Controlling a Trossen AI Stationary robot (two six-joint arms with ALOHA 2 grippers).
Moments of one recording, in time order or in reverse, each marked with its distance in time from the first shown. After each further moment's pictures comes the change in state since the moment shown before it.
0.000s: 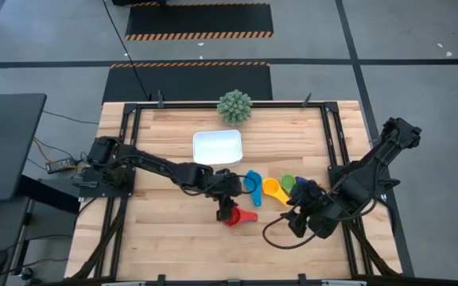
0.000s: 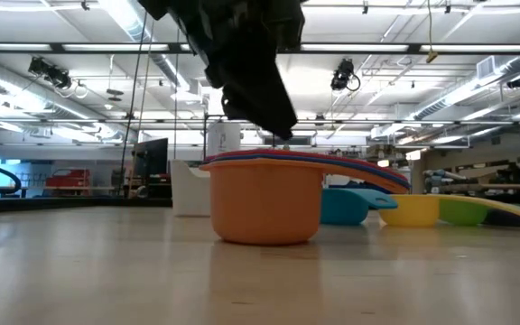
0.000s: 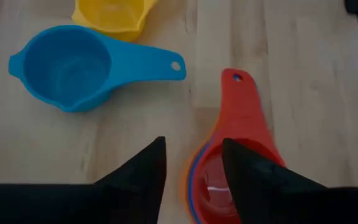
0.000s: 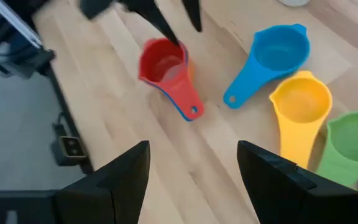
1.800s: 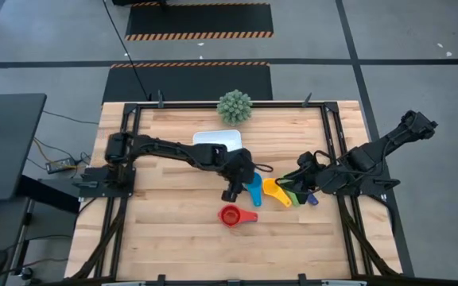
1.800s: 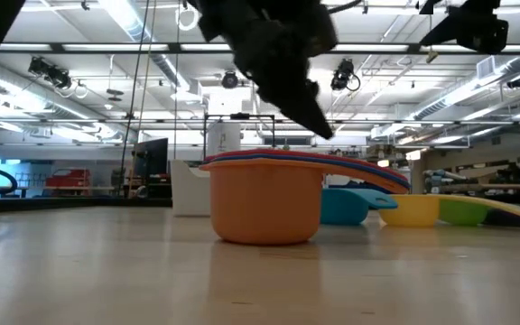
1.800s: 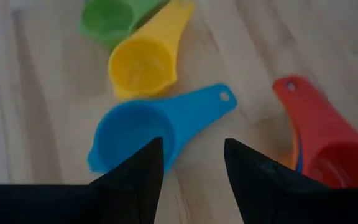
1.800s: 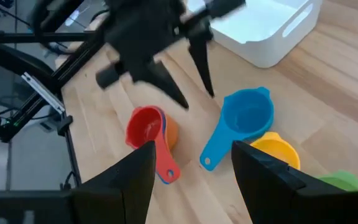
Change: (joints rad) left arm 0.178 0.146 0.229 -0.110 0.175 0.554; right arm -0.227 -0.388 -0.372 0.325 0.001 -0.225
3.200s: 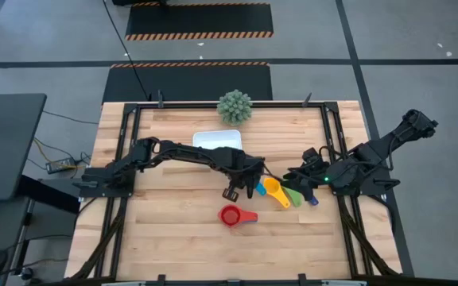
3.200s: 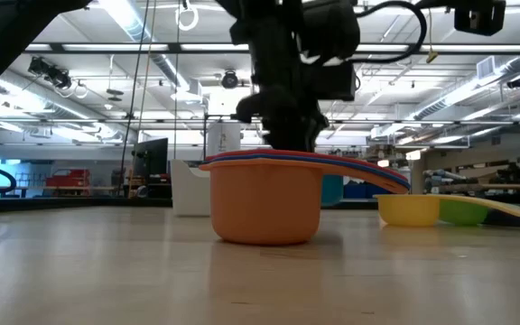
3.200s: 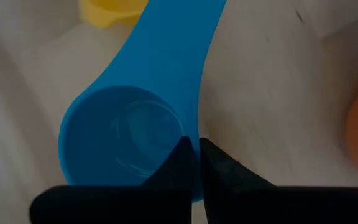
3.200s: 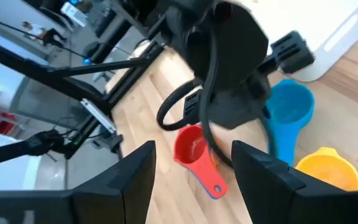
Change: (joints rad) left arm -0.005 0.252 0.330 -0.419 -0.164 0.148; right arm 0.014 -0.066 0.001 0.126 -0.006 0.013
